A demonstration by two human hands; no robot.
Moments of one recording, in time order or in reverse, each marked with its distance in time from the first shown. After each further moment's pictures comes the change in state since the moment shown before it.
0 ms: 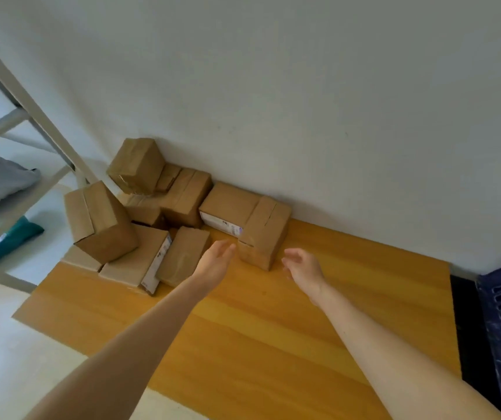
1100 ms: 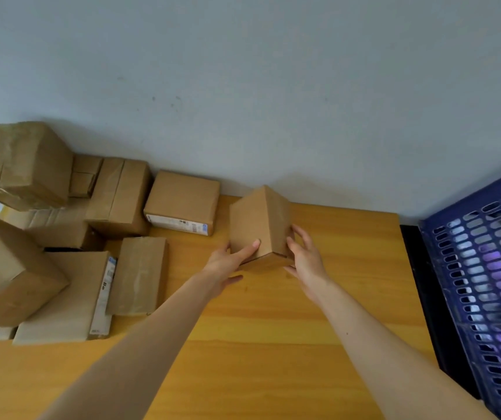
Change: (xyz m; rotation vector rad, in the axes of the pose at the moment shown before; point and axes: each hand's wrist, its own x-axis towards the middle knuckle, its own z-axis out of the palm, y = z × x) left_hand 0.073 0.000 0.051 -0.404 -0.448 -0.314; right_hand 0.007 0.001 0.008 0.491 0.328 0.243
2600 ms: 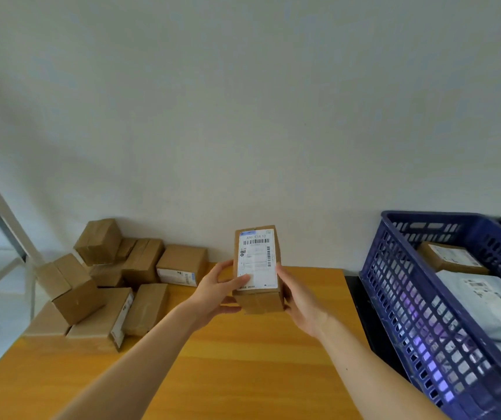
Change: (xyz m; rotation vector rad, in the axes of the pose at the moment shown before) left_hand -0.252 -0.023 0.102 0.171 -0.073 0.513; right_hand -0.202 -0.014 -0.145 0.055 -0.505 -0.354
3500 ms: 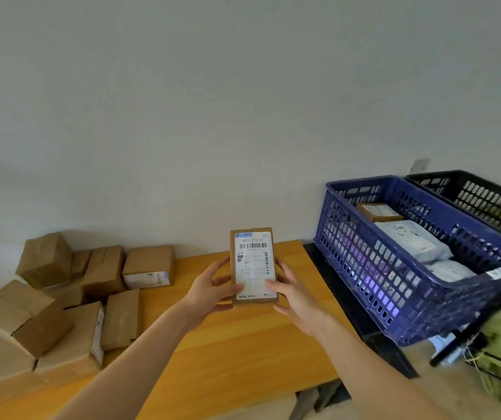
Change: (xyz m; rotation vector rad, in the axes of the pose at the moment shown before) left_hand -0.021 -0.018 -0.020 0.131 -0.292 0.032; right_hand -0.068 0.032 0.041 0.039 0.345 -0.016
